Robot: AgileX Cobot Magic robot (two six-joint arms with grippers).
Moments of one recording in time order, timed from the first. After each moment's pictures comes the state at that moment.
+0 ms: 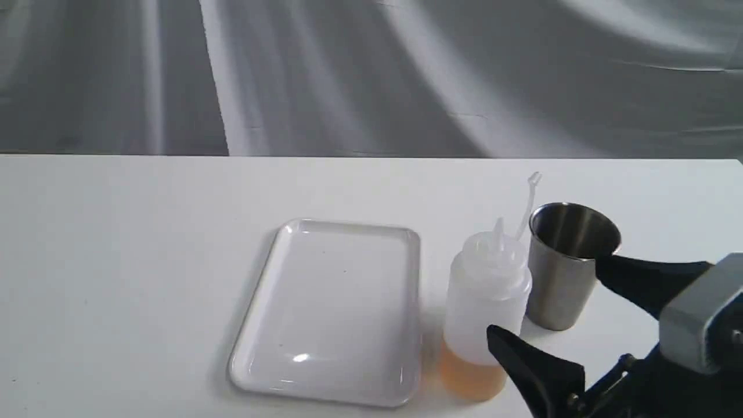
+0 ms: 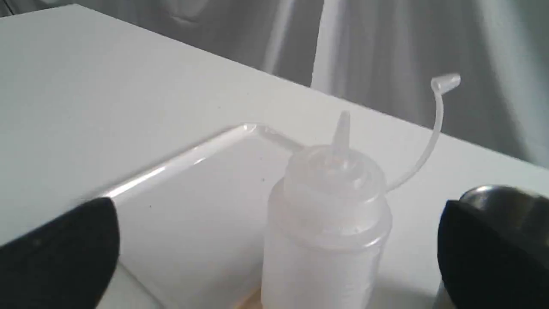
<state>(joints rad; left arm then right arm) 0.06 0.00 0.00 -0.03 0.27 0.04 0.43 1.07 -0.22 0.02 -0.51 -0.09</state>
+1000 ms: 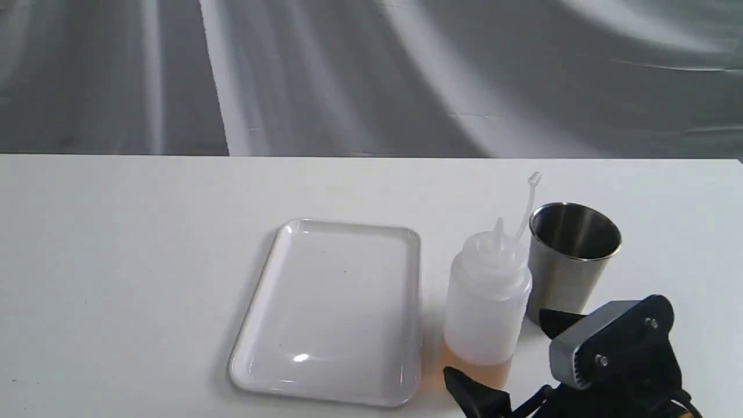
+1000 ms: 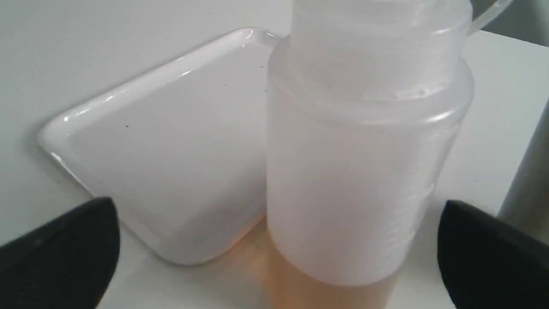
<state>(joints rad) 0.06 0.00 0.00 -0.03 0.27 0.04 0.43 1.58 -0.22 0.02 -0.90 -0.03</state>
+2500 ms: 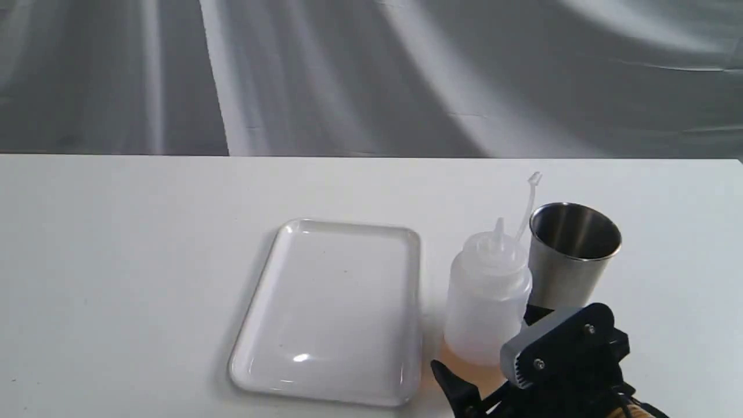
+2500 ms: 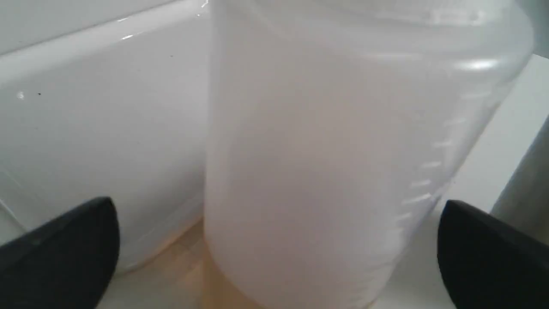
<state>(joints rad) 0.06 0.00 0.00 -0.03 0.27 0.04 0.43 1.89 -0.31 0.11 -1.12 -0.17</state>
